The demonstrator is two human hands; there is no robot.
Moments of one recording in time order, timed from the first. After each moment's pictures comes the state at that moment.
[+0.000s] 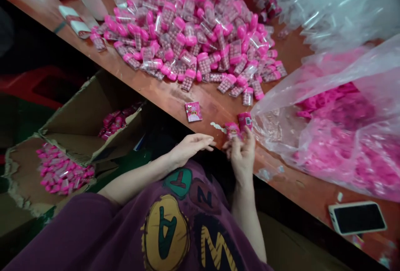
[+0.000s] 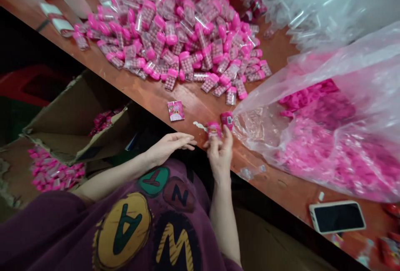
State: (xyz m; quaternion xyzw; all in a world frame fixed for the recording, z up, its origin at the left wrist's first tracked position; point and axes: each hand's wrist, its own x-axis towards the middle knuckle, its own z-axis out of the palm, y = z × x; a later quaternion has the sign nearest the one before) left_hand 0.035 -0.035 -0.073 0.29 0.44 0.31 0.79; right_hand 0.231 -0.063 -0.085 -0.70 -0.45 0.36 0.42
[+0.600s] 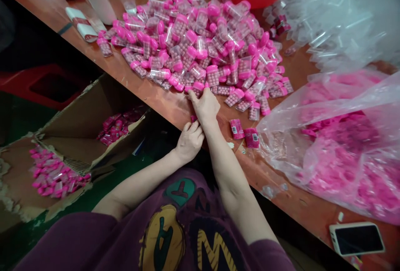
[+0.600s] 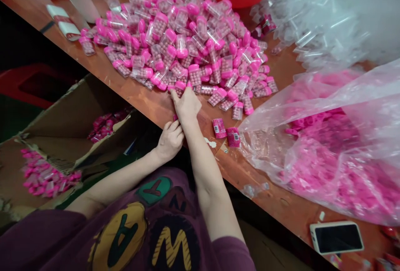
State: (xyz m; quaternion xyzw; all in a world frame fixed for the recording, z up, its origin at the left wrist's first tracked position) left_hand 0.016 0.020 -0.116 0.81 0.49 0.25 0.19; right_hand 0.092 0.151 -0.077 -0.72 -0.61 0.23 0.23
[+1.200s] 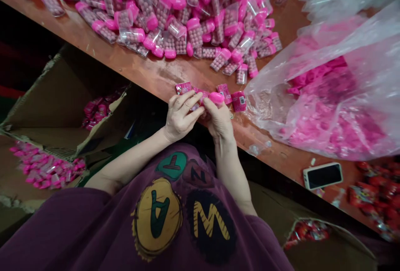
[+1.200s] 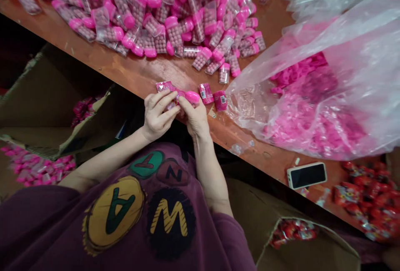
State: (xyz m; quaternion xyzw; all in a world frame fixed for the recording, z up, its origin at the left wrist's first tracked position) left_hand 0.013 -0.005 -0.090 0.70 0.46 0.43 0.33; right_hand 0.168 0.004 -0.078 -0.53 -0.30 0.60 0.53
